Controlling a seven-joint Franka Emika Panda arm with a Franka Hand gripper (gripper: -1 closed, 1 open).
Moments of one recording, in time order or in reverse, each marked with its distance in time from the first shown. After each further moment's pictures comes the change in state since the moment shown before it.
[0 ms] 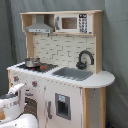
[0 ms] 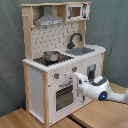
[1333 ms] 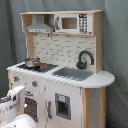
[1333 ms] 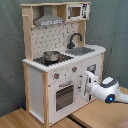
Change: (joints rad) arm 0.195 0.000 -0.006 -0.151 0.009 -0.178 0.149
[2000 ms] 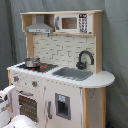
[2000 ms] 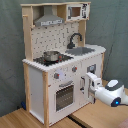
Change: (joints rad) arm 0.123 0.000 -0.010 -0.010 0.001 -0.071 -0.150
